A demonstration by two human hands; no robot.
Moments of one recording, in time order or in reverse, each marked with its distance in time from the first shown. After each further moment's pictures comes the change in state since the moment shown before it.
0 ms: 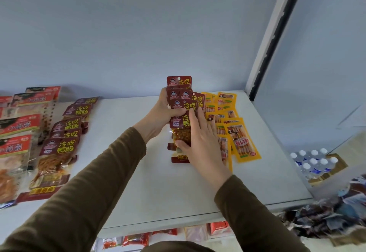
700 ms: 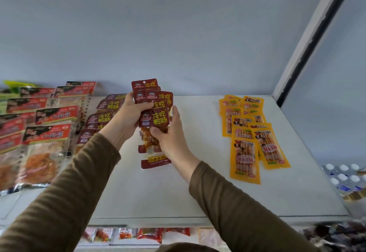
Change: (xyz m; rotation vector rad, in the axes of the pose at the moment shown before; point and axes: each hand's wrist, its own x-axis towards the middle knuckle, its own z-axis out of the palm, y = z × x) left_hand -0.060 0.013 -0.125 -0.150 0.424 -0.156; right_hand 0.029 -0.124 0.050 0.996 -0.197 0.185
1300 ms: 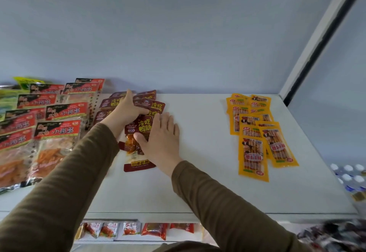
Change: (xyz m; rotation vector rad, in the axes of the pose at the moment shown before) left_hand 0.021 0.004 -0.045 0.764 0.079 0.000; right_hand -0.003 0.009 0.053 -0.906 -0.050 -0.135
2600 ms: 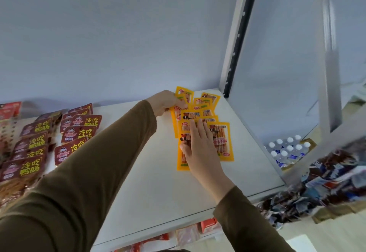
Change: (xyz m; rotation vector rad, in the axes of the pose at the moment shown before) left_hand 0.009 0.191 0.205 -0.116 -0.565 0.134; right_hand -0.084 0.191 -0.111 -0.063 0.213 0.225
